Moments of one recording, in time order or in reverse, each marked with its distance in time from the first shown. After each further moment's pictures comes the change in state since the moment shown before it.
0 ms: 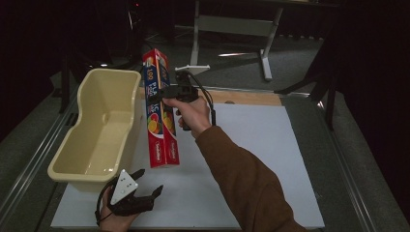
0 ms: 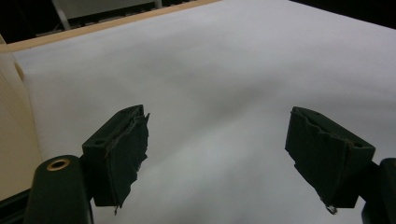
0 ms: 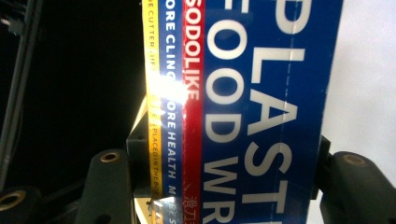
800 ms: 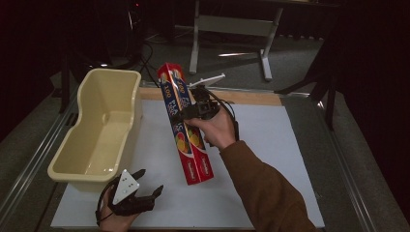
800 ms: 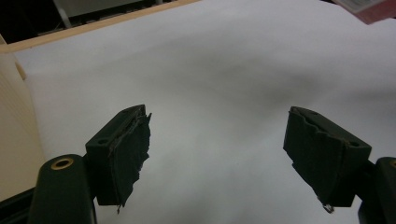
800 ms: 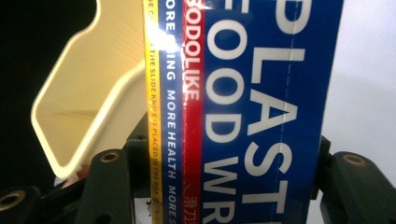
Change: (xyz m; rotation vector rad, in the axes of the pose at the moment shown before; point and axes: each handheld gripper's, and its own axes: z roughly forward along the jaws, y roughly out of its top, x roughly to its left) left arm -0.001 0.001 0.002 0.020 0.010 0.023; right arm -0.015 -0.046 -0.043 0.031 -0.253 -0.220
